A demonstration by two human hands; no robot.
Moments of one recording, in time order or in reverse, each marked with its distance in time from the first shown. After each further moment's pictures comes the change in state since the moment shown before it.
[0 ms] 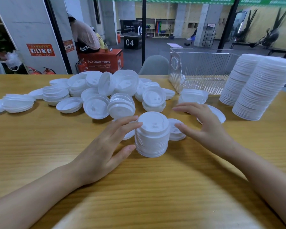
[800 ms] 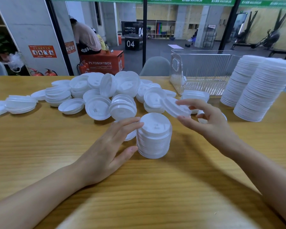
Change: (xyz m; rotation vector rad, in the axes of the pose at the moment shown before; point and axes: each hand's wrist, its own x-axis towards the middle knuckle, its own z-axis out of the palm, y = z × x) left_hand 0.001 -0.001 0.000 0.001 0.002 -0.005; right_hand 0.004 -0.018 -0.008 0.292 0.075 0.129
